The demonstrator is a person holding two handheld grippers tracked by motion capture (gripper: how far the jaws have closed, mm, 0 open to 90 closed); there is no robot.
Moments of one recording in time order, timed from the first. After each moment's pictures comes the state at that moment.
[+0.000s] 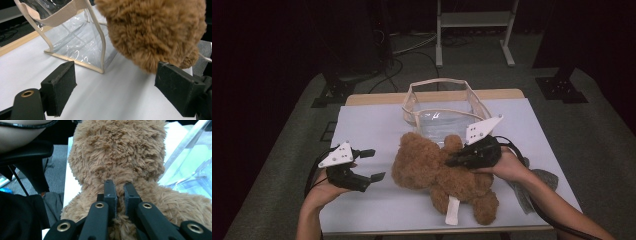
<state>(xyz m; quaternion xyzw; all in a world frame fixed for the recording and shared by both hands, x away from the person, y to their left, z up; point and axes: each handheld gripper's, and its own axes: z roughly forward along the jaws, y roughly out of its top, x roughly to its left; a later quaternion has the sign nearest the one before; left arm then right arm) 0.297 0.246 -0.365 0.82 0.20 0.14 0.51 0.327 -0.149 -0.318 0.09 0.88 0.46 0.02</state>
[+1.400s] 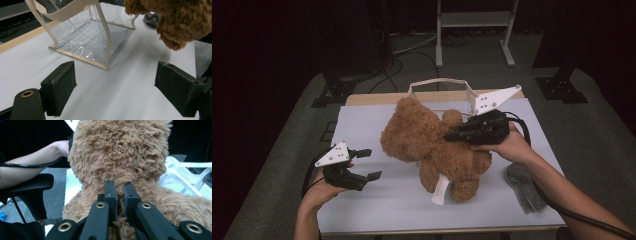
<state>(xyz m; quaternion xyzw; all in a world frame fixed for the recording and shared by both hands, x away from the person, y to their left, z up) 0.300 0.256 -0.369 0.82 0.21 0.14 0.52 0.335 -0.152 -0.246 0.10 0.85 0.52 0.04</state>
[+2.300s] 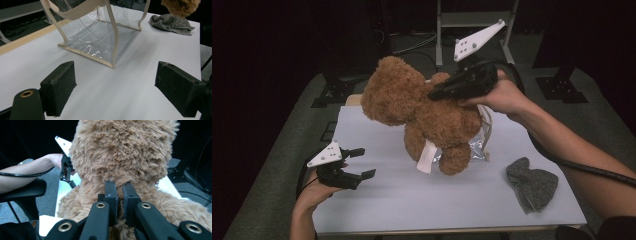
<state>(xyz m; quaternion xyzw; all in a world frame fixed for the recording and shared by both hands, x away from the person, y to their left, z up) 0.299 0.272 -0.369 0.81 0.23 0.15 0.52 0.373 -0.117 -0.146 0.06 0.87 0.48 0.07</state>
